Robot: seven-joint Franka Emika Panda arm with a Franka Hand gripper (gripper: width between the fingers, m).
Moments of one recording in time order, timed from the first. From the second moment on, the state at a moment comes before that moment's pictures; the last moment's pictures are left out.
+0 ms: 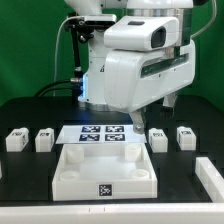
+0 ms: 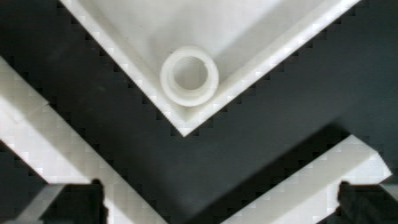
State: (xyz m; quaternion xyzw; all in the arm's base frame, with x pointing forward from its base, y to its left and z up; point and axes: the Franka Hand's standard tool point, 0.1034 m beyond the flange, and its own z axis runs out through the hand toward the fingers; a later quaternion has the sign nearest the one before) arm 0.565 0.056 0.113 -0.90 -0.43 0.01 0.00
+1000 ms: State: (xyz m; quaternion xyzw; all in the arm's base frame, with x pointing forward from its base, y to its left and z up) arm 0.562 0.054 0.111 -0.86 -0.51 0.01 0.00
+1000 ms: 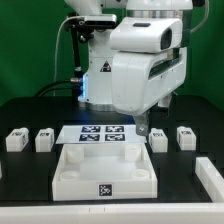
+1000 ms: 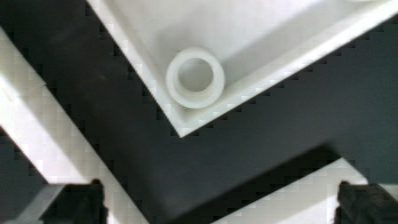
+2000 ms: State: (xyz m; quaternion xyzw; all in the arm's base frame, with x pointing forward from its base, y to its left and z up) arm 0.439 -0.007 0.011 -0.67 -0.74 0.02 0.04
